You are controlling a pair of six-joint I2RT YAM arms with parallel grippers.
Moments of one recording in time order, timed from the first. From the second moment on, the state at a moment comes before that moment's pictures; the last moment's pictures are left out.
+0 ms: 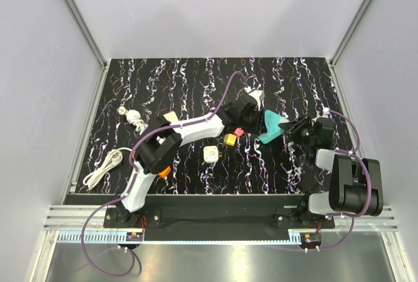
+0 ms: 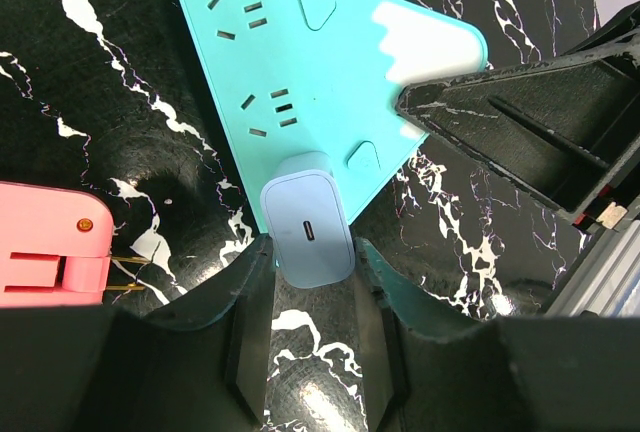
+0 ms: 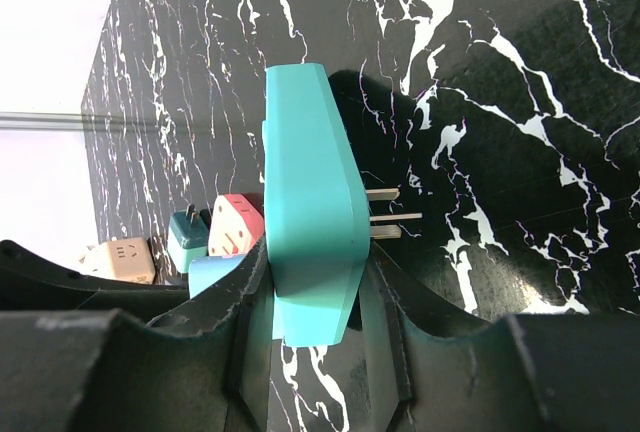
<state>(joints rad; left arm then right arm) -0.91 2.14 1.60 -0.10 0.14 -0.61 -0.17 1.39 0.39 0.49 -0.43 0.79</state>
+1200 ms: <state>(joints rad) -0.93 1.96 1.43 -0.08 0.01 -0.66 -0.06 1.33 0.41 0.41 -0.39 0.81</state>
